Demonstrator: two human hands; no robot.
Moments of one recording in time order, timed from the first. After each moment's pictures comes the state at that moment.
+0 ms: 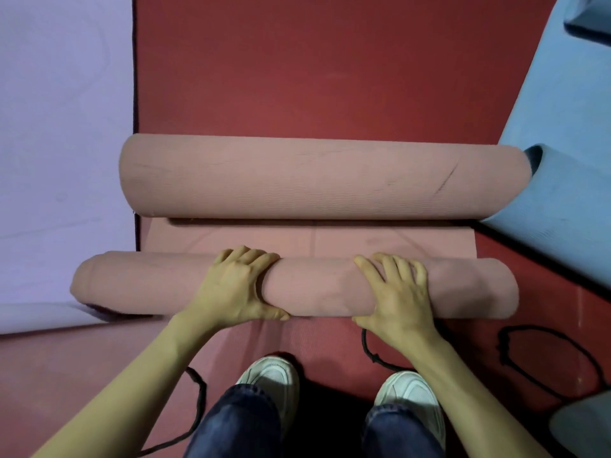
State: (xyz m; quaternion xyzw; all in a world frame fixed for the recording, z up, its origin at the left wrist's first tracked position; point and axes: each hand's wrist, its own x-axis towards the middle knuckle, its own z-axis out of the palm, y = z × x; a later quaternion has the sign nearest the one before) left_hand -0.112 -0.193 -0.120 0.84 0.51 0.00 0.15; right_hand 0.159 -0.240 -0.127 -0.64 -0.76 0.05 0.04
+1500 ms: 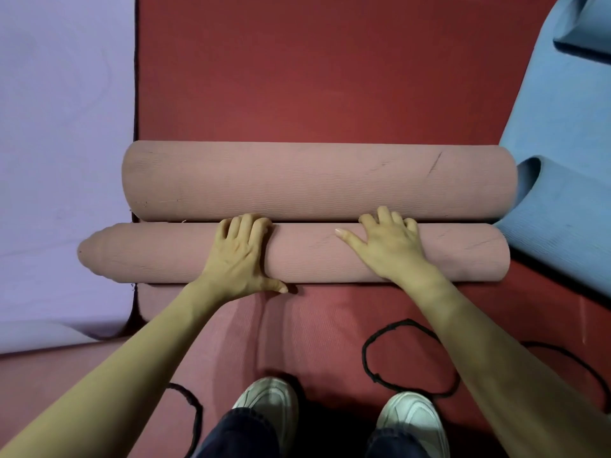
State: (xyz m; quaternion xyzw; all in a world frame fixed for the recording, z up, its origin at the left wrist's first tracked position) left_hand -0.101 -0.133 -0.132 0.84 0.53 0.02 0.06; right_hand 0.155 -0.130 -0.107 -0.69 -0.70 0.13 -0.08
